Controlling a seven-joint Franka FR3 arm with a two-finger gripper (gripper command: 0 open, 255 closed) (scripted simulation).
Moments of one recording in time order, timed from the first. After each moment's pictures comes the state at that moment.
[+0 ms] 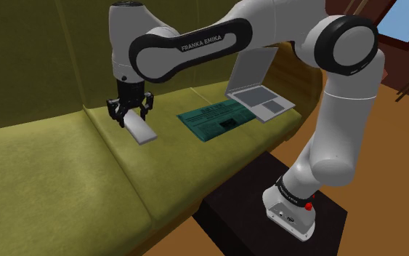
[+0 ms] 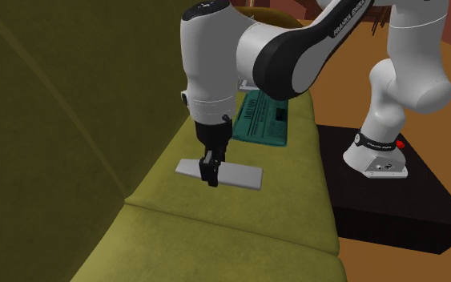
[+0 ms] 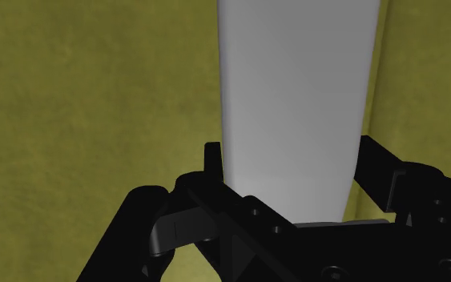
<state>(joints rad) 0.25 0.38 0.42 -1.72 -0.17 2.04 0.77</state>
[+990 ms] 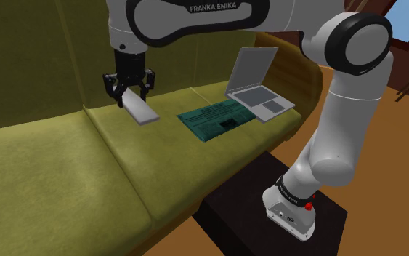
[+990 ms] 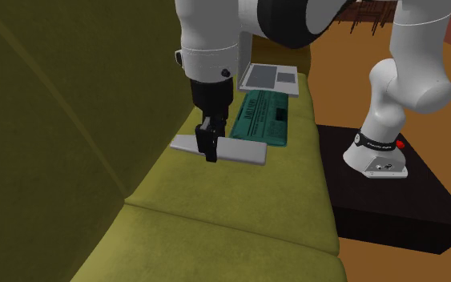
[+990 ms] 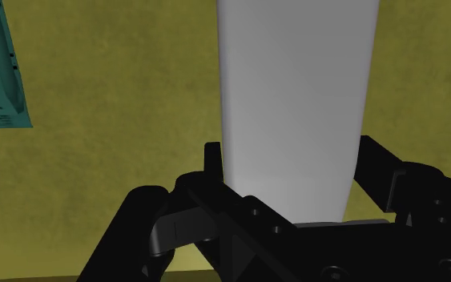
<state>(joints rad) 0.25 0.33 0.44 -1.59 -0.14 1.86 0.75</state>
